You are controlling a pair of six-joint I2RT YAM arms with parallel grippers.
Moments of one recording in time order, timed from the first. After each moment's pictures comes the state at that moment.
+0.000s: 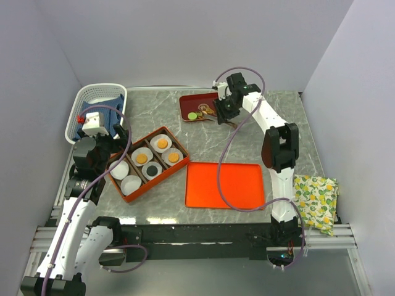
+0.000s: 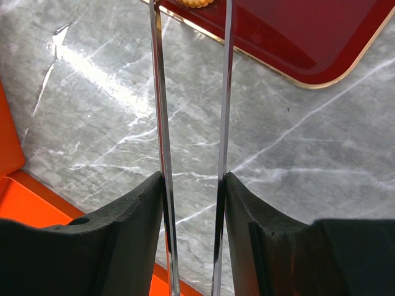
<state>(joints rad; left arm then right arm) -0.10 0.70 0.71 -0.13 -0.07 -0.22 0.29 2.23 2.06 -0.90 -0.26 -0.22</state>
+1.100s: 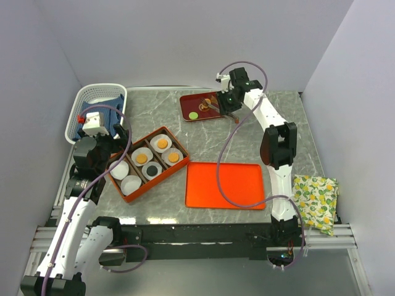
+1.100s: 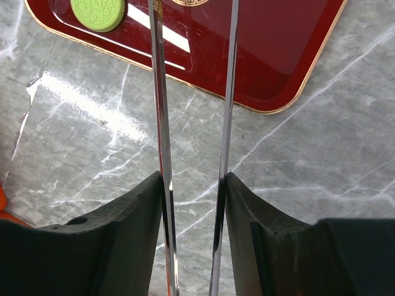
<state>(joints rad) -0.10 0.70 0.71 -0.13 -0.07 -0.22 0.26 2.31 2.21 -0.88 -0.21 -0.19</state>
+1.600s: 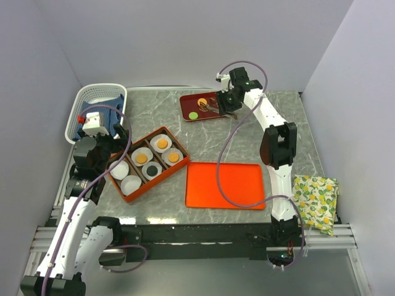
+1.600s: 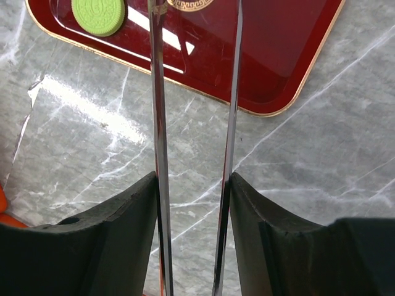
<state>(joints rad) -0.10 0.70 0.71 -0.13 -0.07 -0.22 0.26 2.31 2.21 -0.88 -0.21 -0.18</state>
